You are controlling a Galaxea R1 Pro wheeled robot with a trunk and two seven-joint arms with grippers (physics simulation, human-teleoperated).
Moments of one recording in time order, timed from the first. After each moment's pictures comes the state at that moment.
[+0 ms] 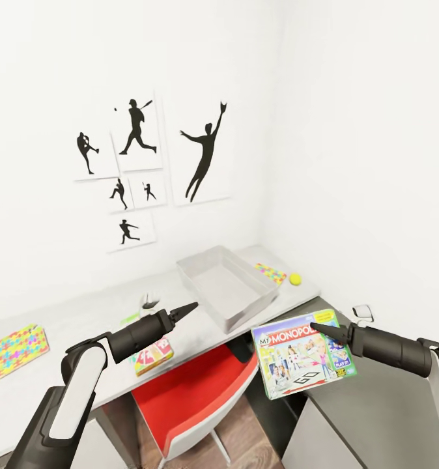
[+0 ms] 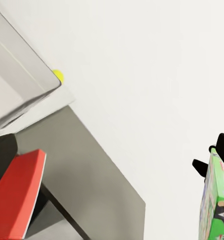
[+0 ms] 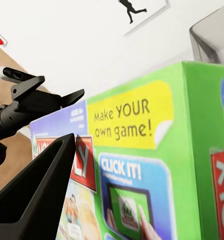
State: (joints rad) left arm -0.36 0.03 -0.01 -1.60 0.82 0.85 -0.35; right arm -0.35 -0.23 -0.40 -1.61 -0.11 1.04 1.39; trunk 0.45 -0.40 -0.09
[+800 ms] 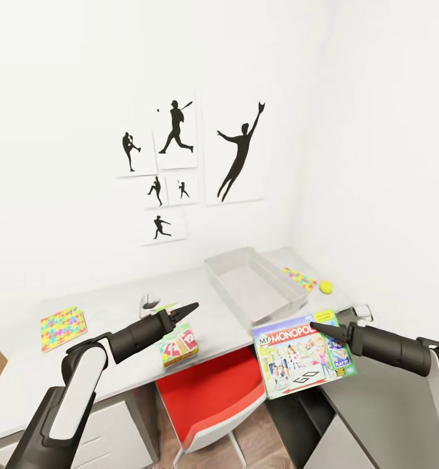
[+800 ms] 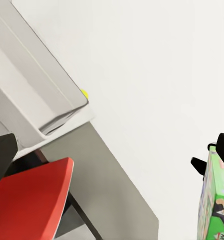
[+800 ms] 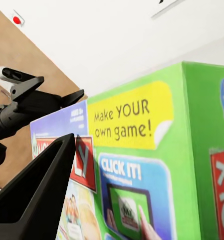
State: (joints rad) left arm -0.36 0.03 -0.02 -1.60 0.82 0.85 -0.36; right arm -0.36 -0.23 -0.39 -1.61 -0.11 1.04 1.39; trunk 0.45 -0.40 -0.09
